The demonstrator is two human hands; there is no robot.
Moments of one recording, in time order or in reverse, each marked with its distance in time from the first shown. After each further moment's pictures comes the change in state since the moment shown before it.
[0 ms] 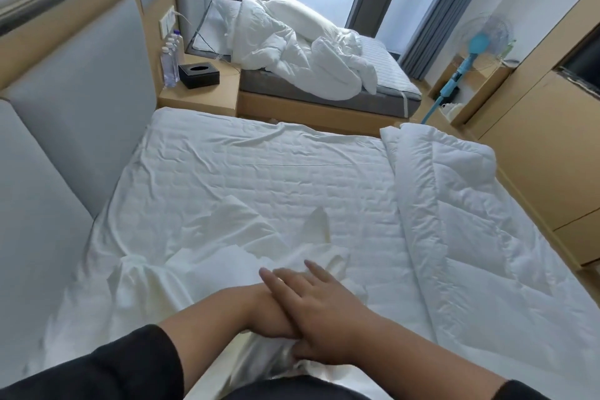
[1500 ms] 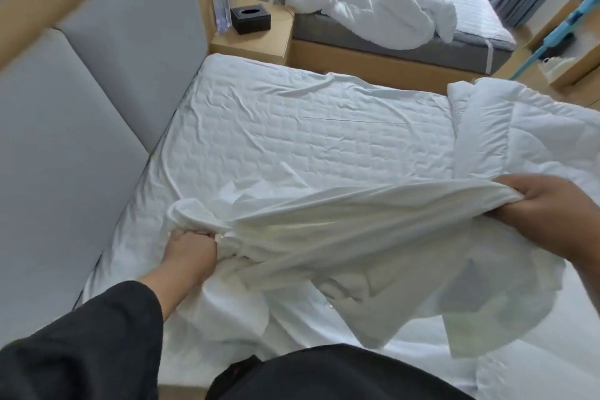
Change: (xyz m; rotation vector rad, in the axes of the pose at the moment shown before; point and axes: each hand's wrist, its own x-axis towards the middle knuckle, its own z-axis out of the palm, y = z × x) left_hand -0.044 -0.116 0.059 0.588 0.289 -1.044; right_hand -0.140 0.198 -0.066 0.564 0.387 0.661
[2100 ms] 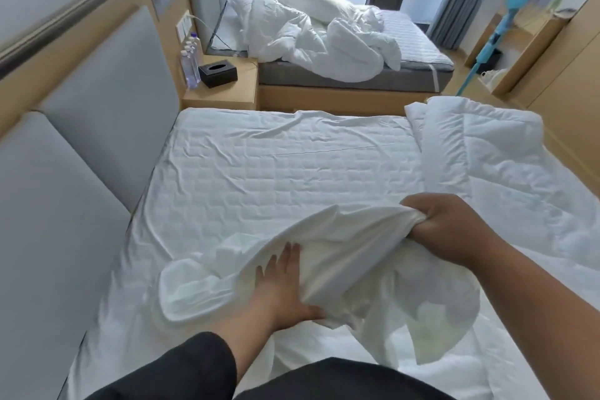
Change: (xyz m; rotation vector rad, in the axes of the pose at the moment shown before) left_hand -0.019 0.120 -0.046 -0.566 0.094 0.402; right_hand -0.021 -0.060 0.051 0.126 0.019 -0.177
